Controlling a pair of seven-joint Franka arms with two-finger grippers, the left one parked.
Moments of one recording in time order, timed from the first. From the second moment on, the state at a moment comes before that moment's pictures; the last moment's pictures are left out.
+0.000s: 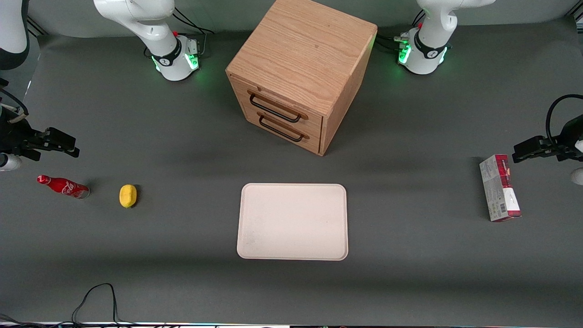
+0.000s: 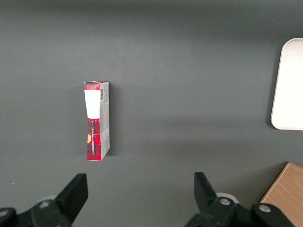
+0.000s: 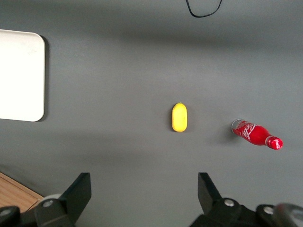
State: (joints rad) arm -0.02 0.08 -0.02 -1.55 -0.01 1.65 -0.10
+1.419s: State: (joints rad) arm -0.06 0.16 -0.50 -1.58 0.08 1.76 -0.64
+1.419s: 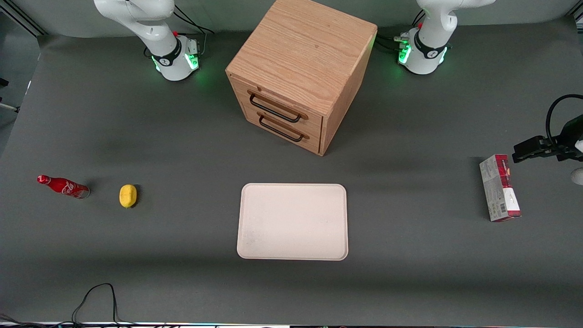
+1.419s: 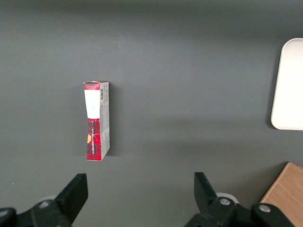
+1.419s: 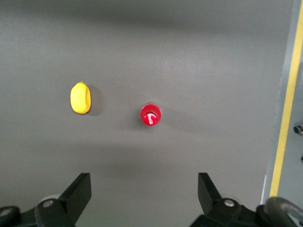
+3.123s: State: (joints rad) arm -0.11 0.39 -0.49 -1.90 0.31 2.24 -0.84
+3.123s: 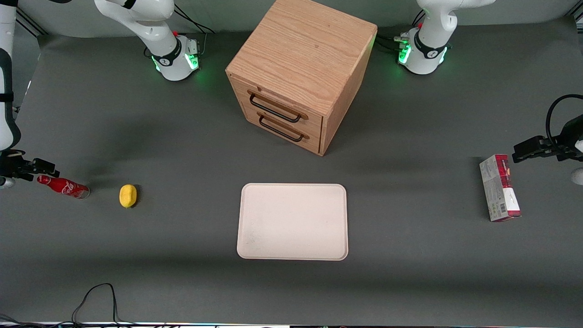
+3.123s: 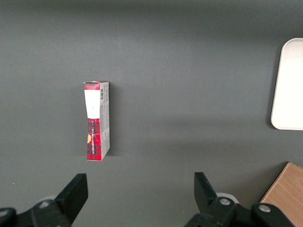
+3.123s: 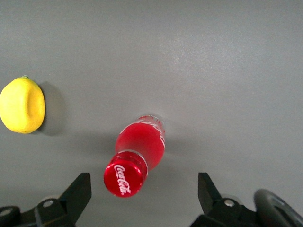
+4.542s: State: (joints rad) arm -0.08 0.38 -0.49 -1.76 0.30 2.11 -0.84
